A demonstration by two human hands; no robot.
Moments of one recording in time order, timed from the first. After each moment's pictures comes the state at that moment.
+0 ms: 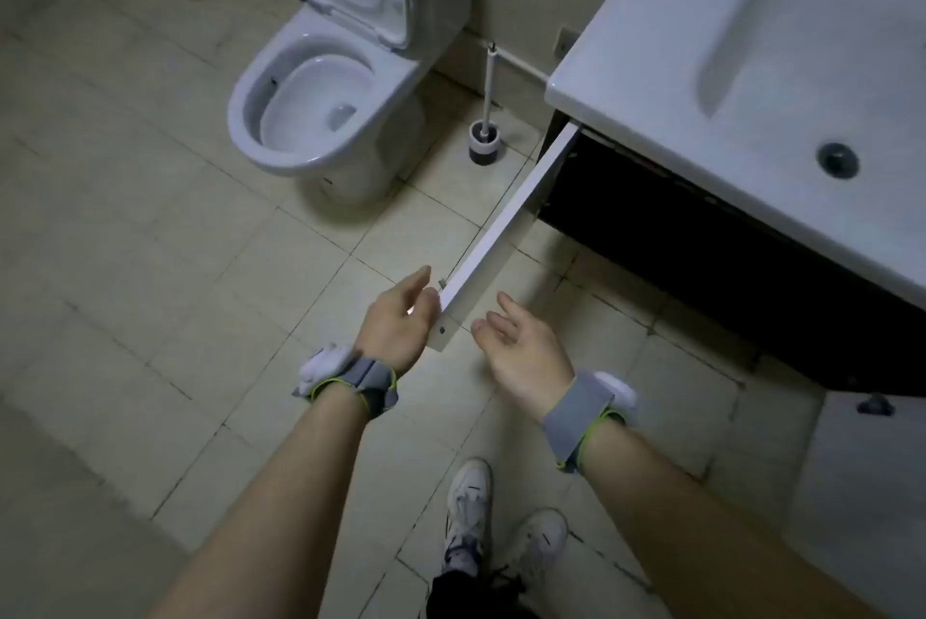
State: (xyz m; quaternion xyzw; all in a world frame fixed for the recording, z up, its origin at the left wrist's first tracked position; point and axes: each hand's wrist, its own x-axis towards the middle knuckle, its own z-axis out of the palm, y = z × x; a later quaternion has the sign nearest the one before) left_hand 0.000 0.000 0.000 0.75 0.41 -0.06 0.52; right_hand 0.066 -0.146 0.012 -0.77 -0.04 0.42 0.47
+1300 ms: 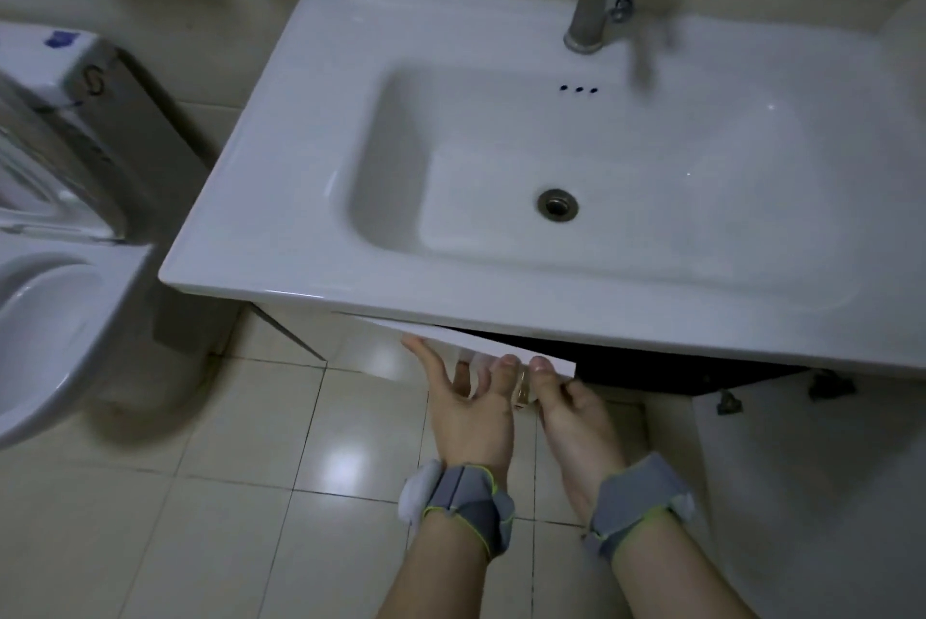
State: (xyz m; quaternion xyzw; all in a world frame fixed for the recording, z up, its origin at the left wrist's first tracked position) left_hand 0.252 -0.277 -0.052 0.53 0.37 0.01 0.77; right_hand 0.260 -0.370 -0.068 -0.73 0.28 0.17 0.60
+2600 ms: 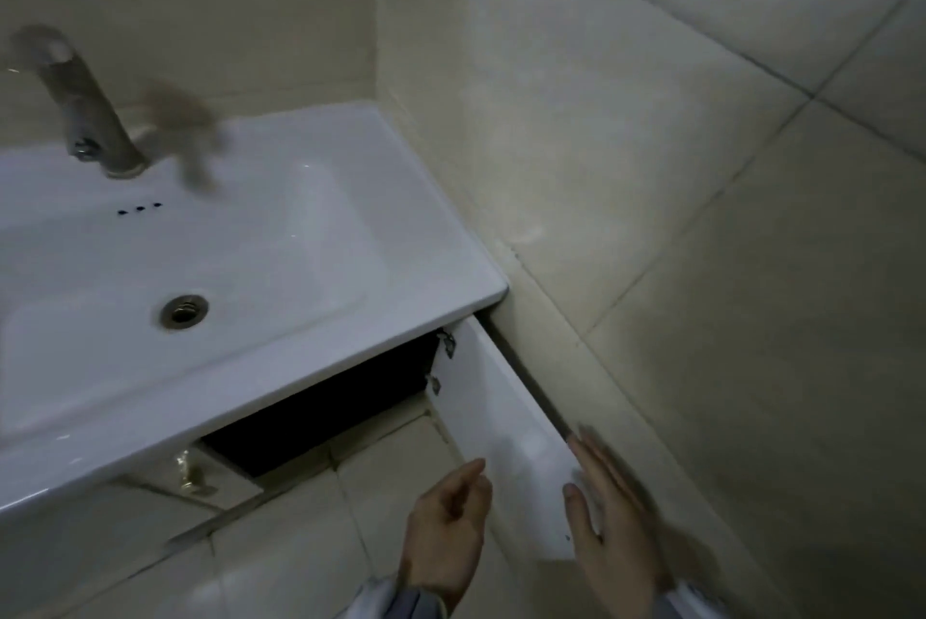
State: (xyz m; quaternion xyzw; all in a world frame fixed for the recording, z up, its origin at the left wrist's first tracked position) left_hand 0.161 -0.527 0.013 0.72 0.08 -0.38 0.57; right_hand 0.070 -0.677 0.019 -0.90 0.29 -0.10 0.30
